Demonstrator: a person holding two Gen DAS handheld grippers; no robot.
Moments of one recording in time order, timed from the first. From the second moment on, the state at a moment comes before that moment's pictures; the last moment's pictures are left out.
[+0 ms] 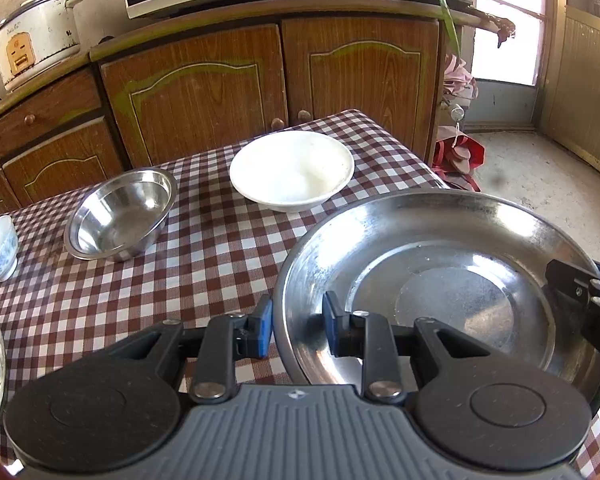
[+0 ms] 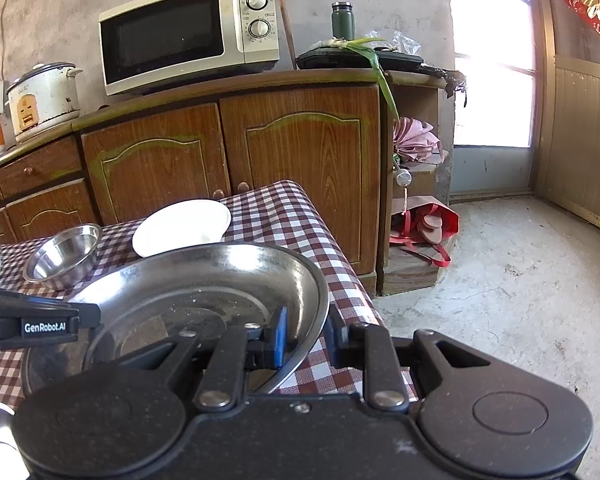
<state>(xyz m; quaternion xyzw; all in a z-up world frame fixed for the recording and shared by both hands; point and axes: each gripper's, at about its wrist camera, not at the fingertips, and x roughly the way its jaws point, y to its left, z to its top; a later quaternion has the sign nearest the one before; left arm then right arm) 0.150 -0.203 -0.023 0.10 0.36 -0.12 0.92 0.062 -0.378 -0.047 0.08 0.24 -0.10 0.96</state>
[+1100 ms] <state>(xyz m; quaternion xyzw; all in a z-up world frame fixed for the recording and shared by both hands) 0.114 -0.183 -0.007 0.10 0.34 -0.11 0.93 0.023 -0.361 -0.030 0.09 0.22 -0.09 0.97</state>
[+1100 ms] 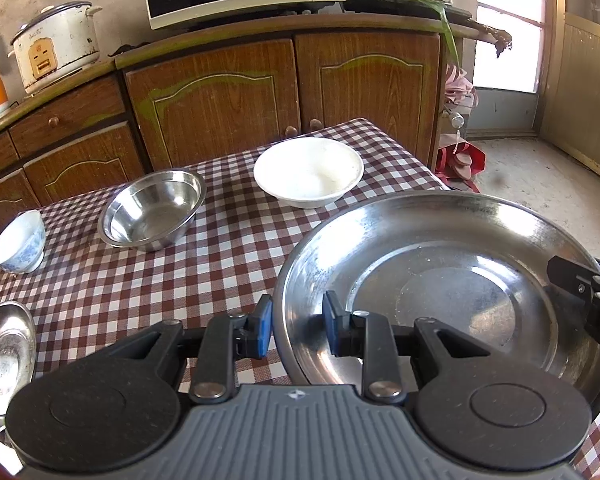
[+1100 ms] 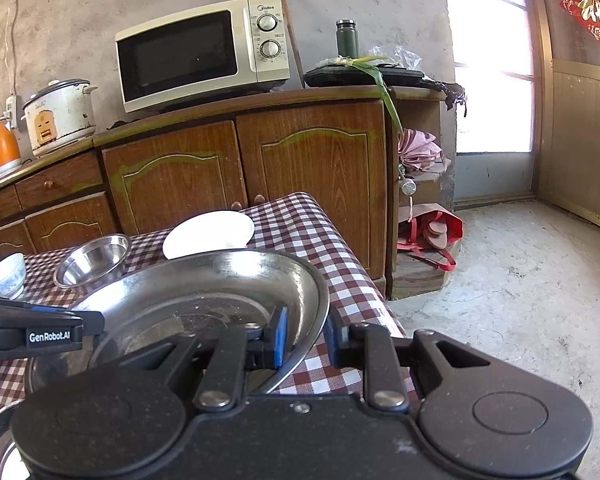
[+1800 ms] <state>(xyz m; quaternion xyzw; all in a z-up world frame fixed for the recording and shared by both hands) 0.104 -0.169 -0.009 0.10 0.35 -0.11 0.93 0.012 -0.347 -0.030 0.09 0.22 -0.08 0.97</state>
